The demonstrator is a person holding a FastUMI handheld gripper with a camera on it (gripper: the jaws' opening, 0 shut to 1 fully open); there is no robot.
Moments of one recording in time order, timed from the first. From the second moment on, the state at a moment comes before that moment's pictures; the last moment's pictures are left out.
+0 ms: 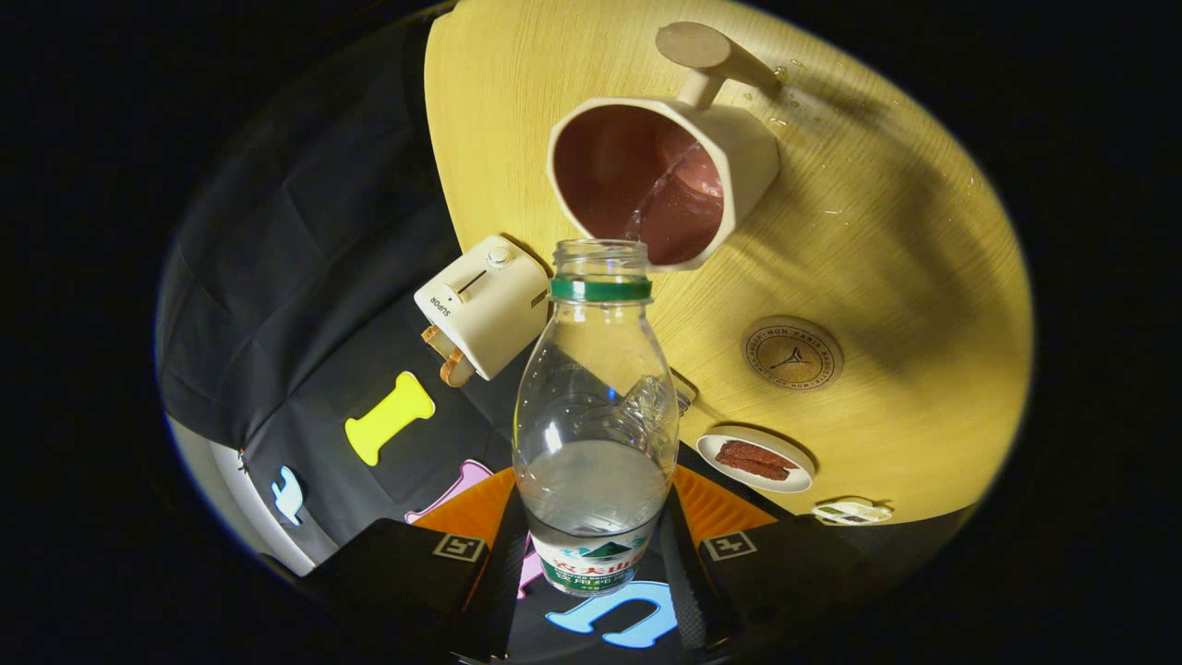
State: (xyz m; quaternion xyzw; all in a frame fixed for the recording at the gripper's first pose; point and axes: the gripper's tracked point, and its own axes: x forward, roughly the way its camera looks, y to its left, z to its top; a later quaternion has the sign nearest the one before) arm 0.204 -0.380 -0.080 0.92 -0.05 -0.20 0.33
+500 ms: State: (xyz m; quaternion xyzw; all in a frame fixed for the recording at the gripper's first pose) arm 0.202 -0.390 -0.081 0.92 -0.07 -0.21 0.31
